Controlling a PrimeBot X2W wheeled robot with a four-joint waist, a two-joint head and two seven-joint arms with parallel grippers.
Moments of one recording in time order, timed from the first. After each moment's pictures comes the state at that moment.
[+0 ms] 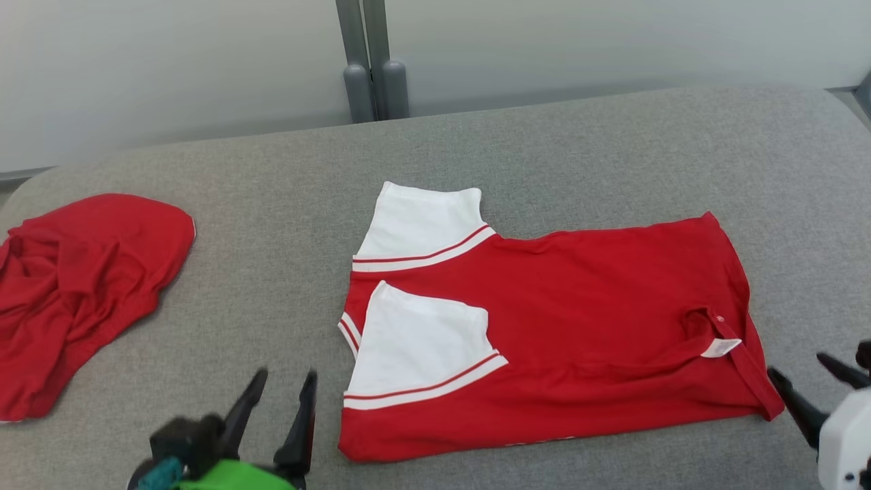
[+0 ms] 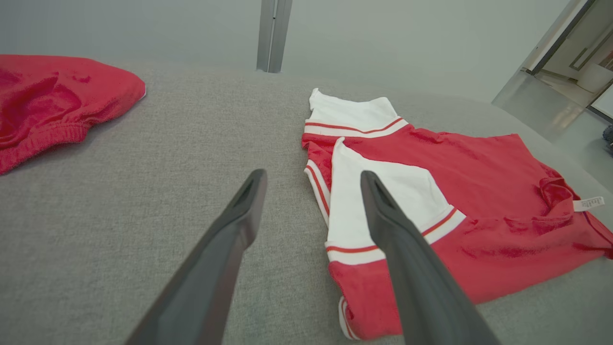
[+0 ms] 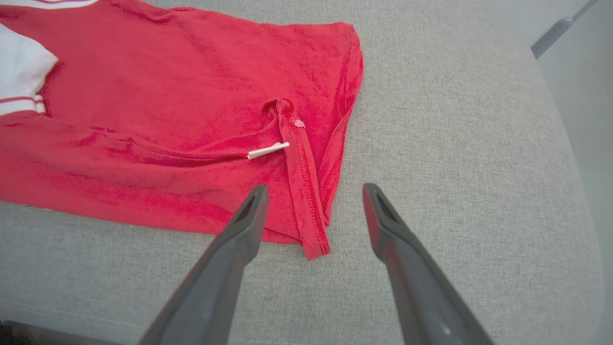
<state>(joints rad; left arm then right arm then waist) 0.07 0.38 -0.50 0.01 -0.68 0.12 -0.20 0.19 -0.59 0.01 -0.07 0.47 0.13 0.34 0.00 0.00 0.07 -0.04</state>
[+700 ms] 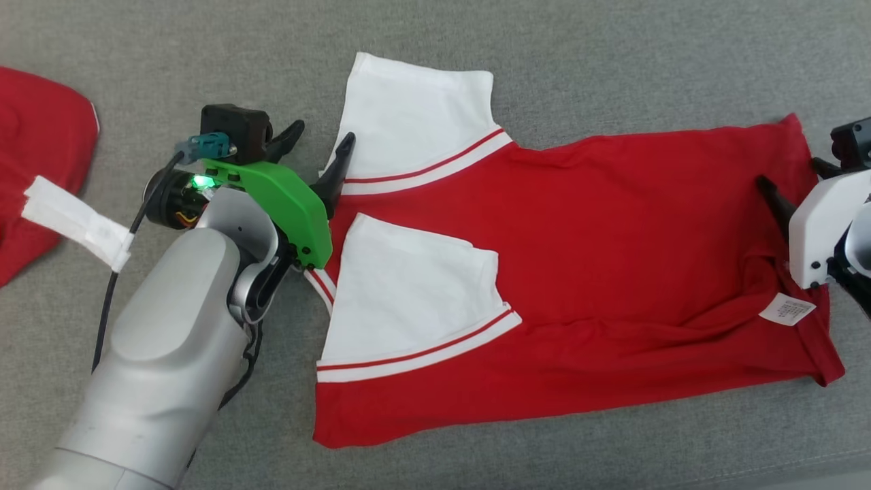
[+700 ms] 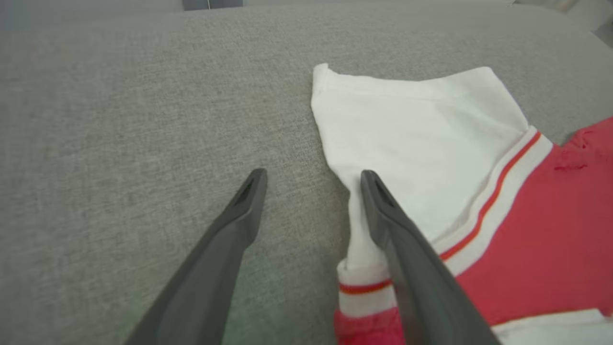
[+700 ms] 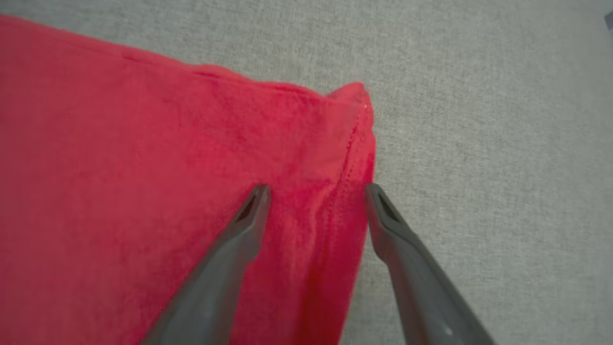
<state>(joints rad) -0.78 0.24 -0.58 0.55 -0.66 -0.08 0.12 -0.50 -0.58 0.20 0.29 0.38 0.13 0.45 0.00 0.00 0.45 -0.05</state>
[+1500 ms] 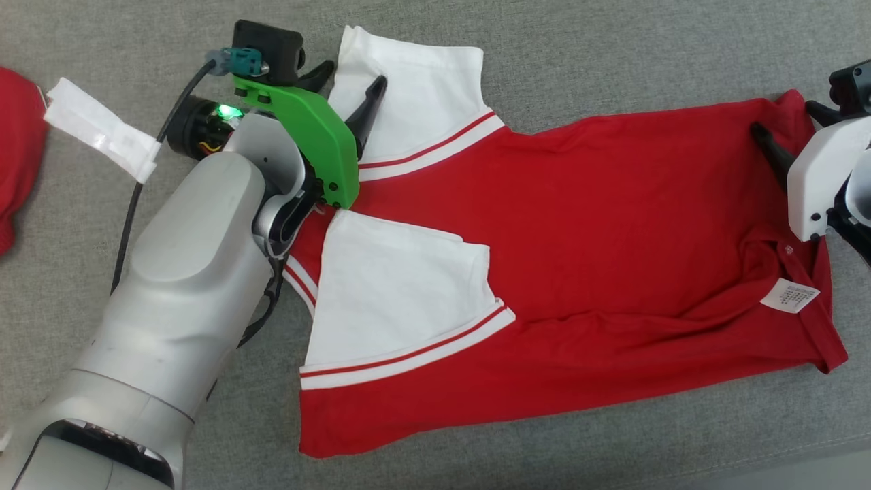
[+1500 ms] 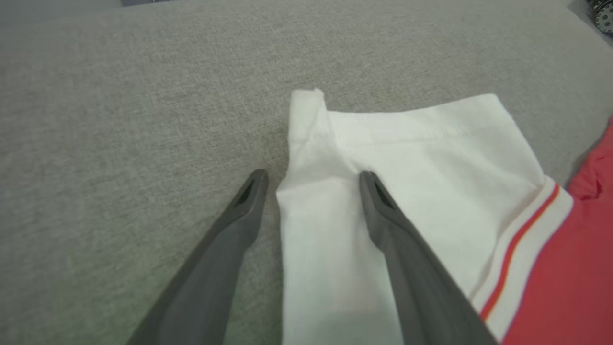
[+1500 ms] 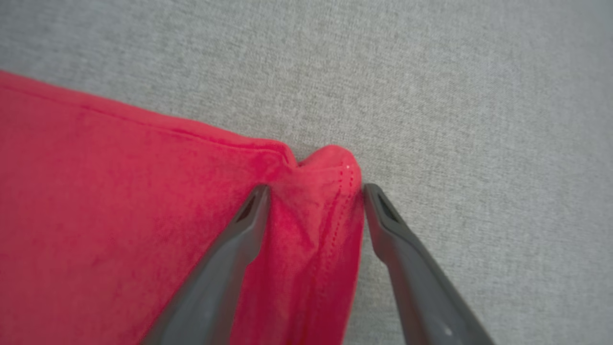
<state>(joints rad) -1.02 0.16 -0.71 0.76 -0.74 -0.12 0.15 -0.70 -0.64 0.39 0.40 0.47 0.13 0.40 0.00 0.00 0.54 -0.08</state>
